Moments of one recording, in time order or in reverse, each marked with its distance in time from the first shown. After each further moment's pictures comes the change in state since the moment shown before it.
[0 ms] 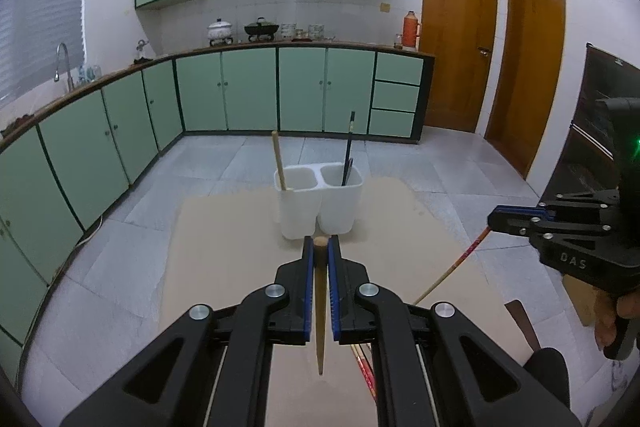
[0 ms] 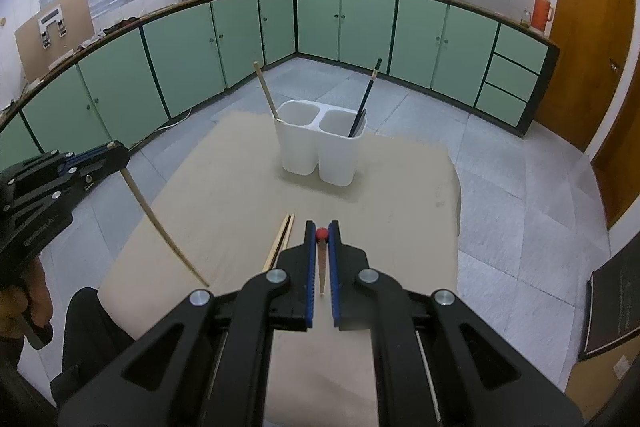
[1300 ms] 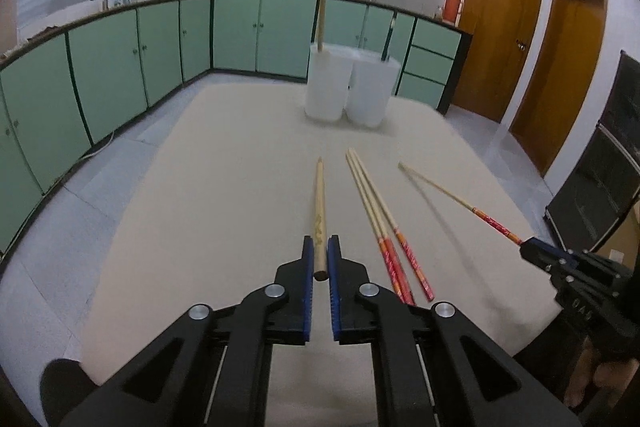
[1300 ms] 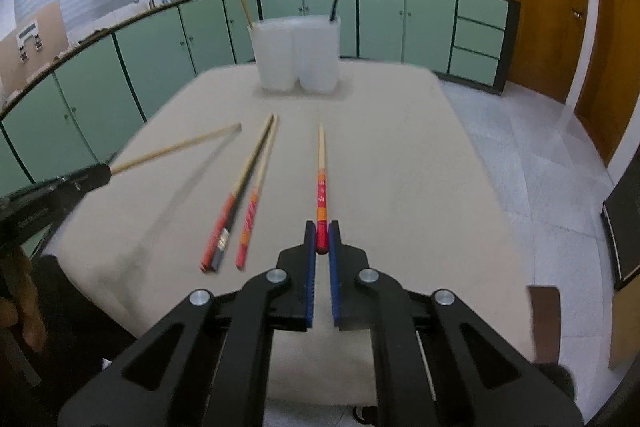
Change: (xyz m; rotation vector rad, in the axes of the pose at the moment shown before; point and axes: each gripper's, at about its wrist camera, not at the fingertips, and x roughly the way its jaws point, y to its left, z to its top) left arm 0.026 0.009 -0.158 -0.178 0.111 0.056; right arm 0.051 0.016 -0.178 0.152 -0.065 -0.064
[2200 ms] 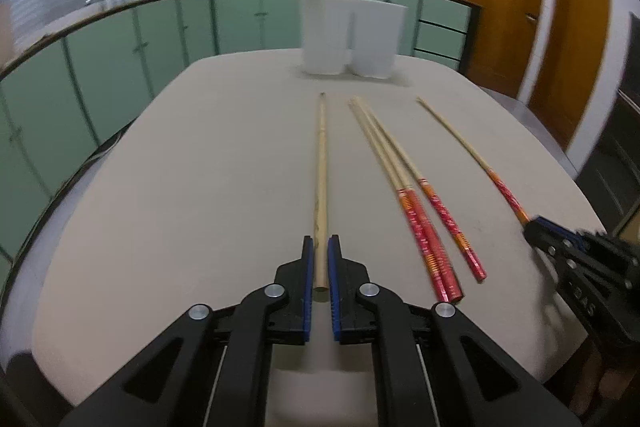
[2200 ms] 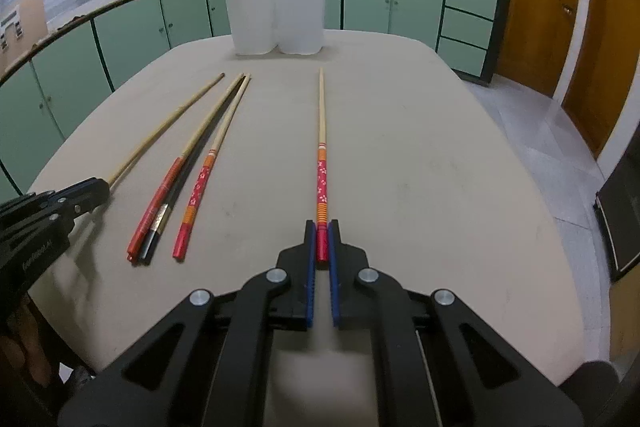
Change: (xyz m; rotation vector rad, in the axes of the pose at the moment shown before) left arm 0.075 -0.017 -0.048 0.036 0.049 0.083; right arm 0.078 -0.001 -0.037 0.008 0.031 -0.074
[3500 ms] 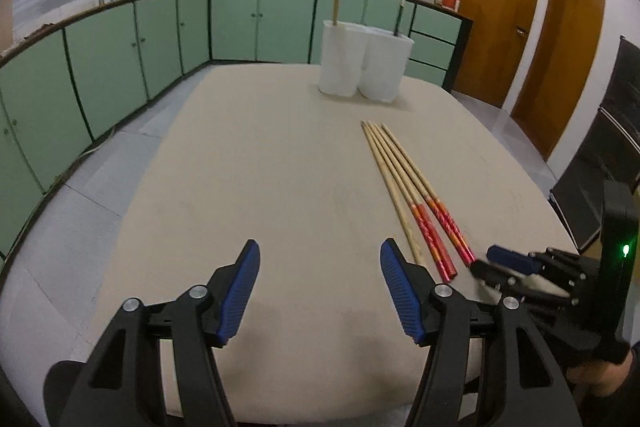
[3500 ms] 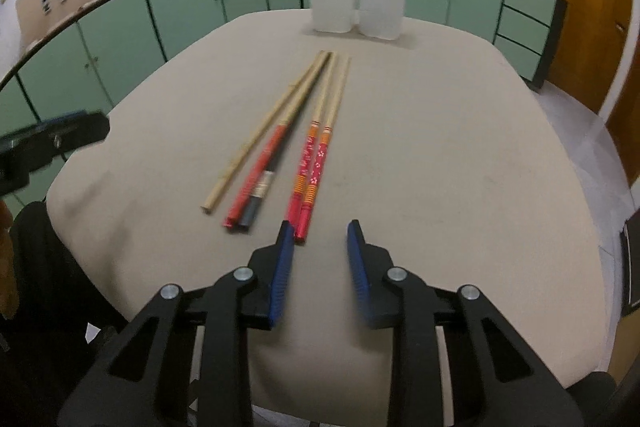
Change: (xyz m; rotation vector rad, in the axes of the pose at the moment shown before) left arm -0.049 0.047 0.015 -0.001 0.007 -0.085; right arm -0.009 0.047 0.006 -0.112 0.083 0.144
